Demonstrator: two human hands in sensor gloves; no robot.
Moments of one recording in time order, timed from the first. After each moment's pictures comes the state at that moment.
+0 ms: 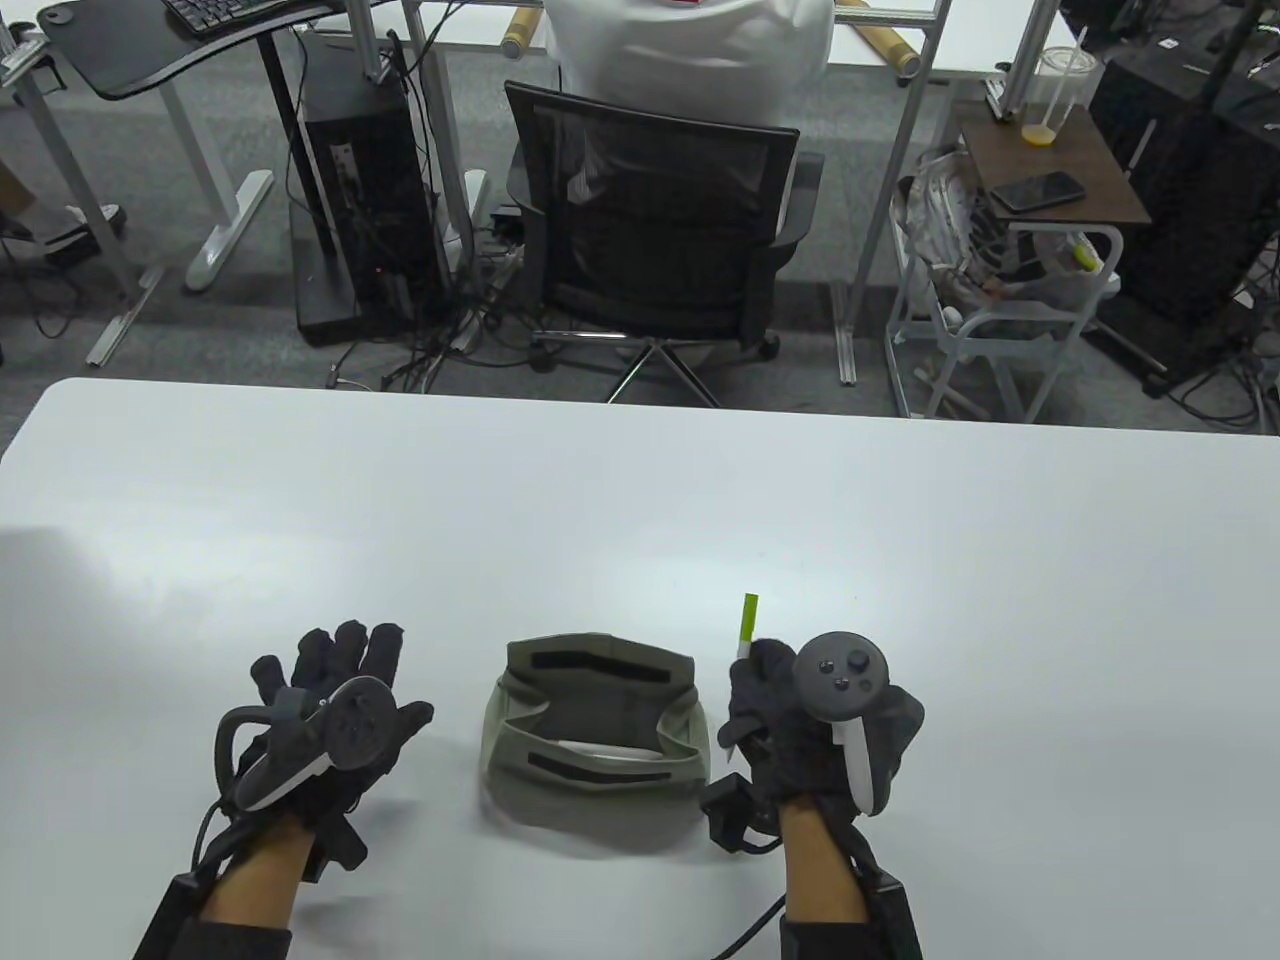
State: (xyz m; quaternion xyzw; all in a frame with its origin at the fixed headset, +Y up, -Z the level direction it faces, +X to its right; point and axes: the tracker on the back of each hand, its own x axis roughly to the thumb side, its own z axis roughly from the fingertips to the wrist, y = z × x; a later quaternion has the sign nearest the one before) left_hand -0.284 -0.725 -0.321 -0.01 -0.06 0.01 1.00; right_hand 0.137 -0.700 -0.324 -0.21 -0.01 0.92 0.33
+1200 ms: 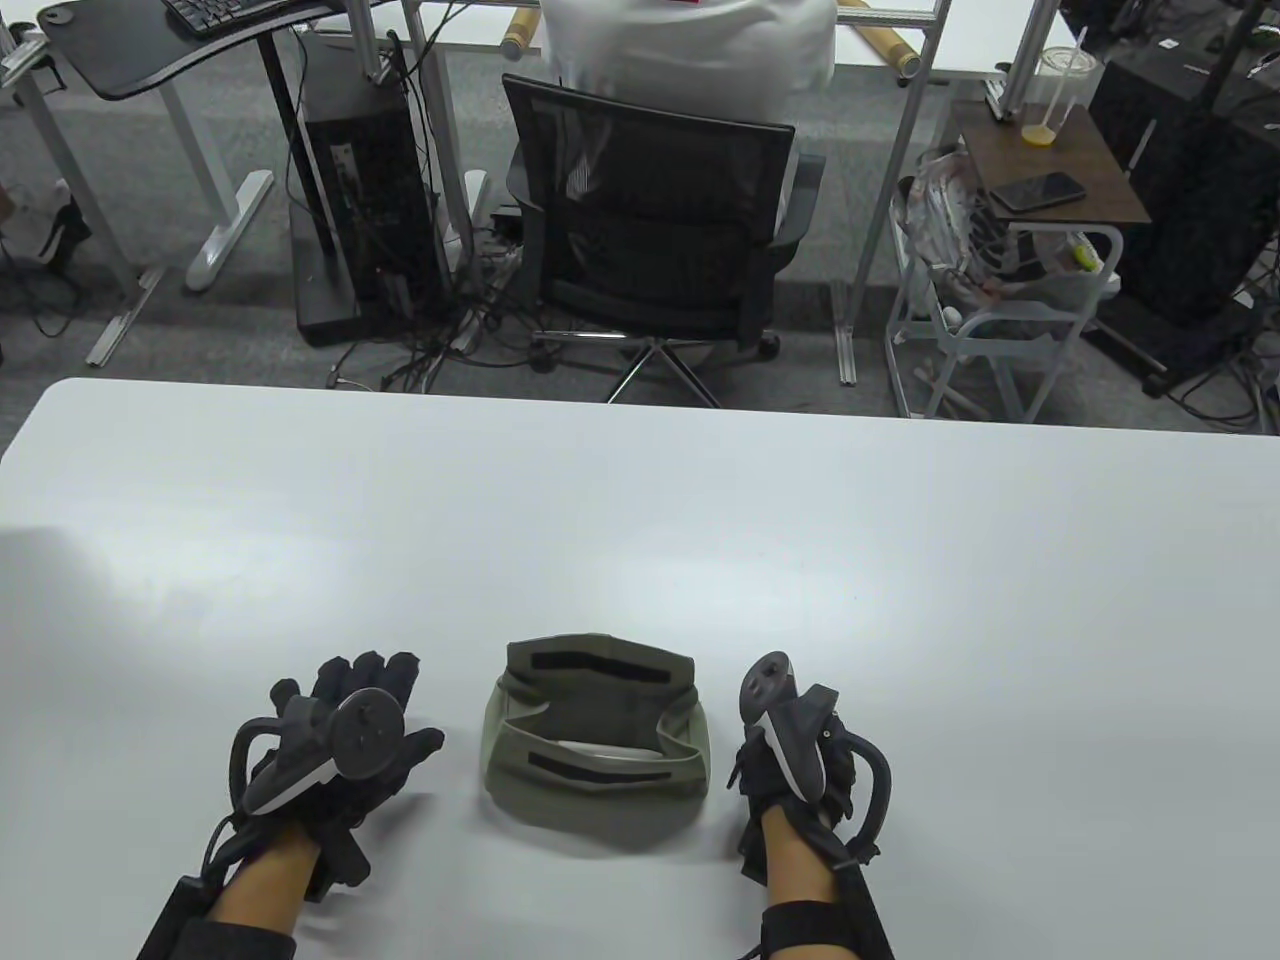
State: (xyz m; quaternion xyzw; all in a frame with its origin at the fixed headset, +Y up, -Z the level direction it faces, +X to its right) left_hand -0.277 -0.745 -0.318 -0.06 -0.08 0.02 0.99; right_hand 0.122 -0.766 -0.341 -0.25 0.05 0.97 0.04
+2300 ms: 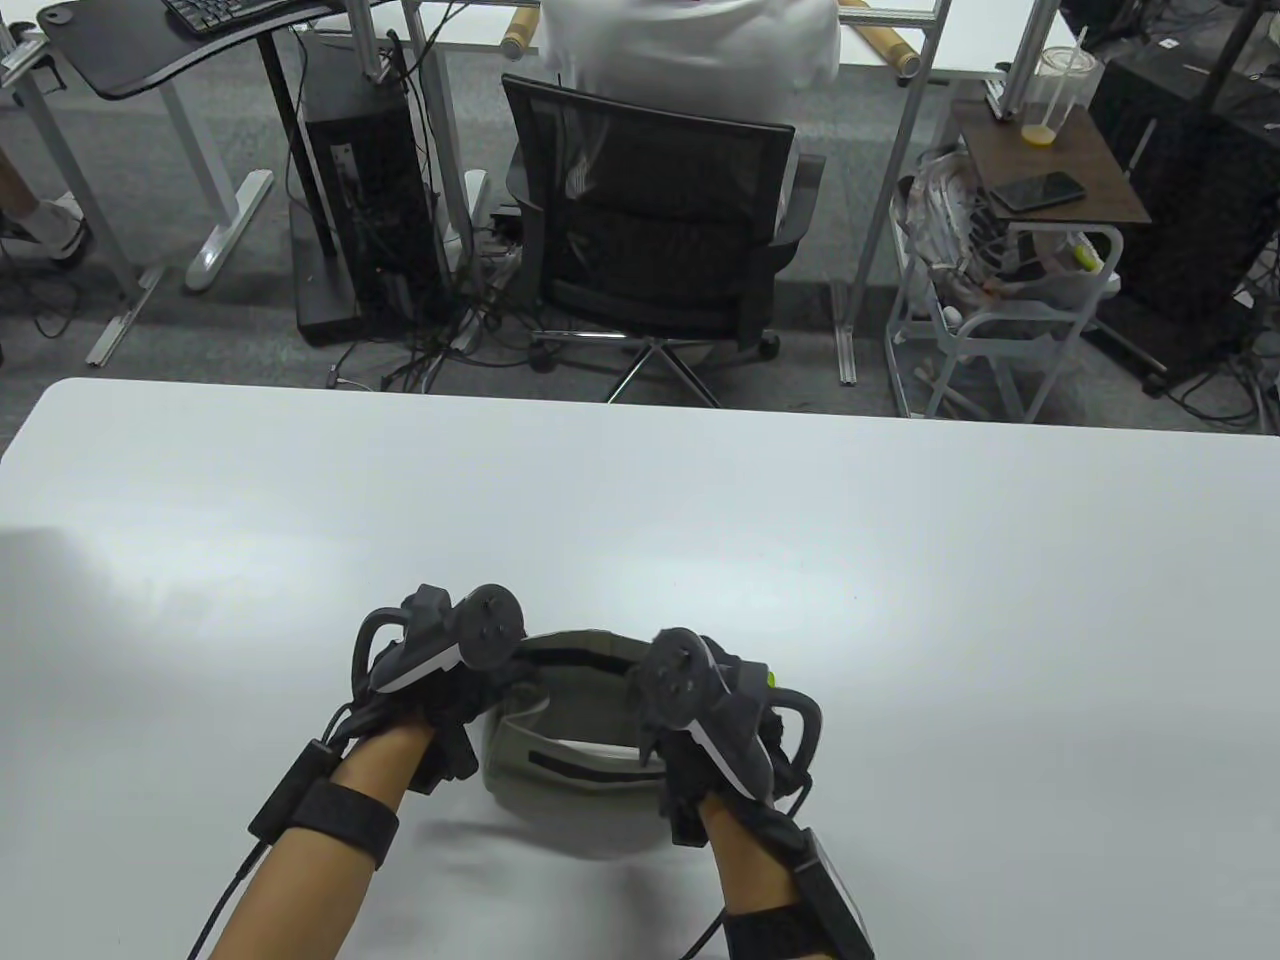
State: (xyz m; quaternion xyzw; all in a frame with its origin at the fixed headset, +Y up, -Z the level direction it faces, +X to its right) left_hand -0.185 -0.706 -0.394 -0.06 -0.14 0.03 0.99; right_hand 0.018 -0.654 -0.331 0.01 -0.06 0.99 0.12
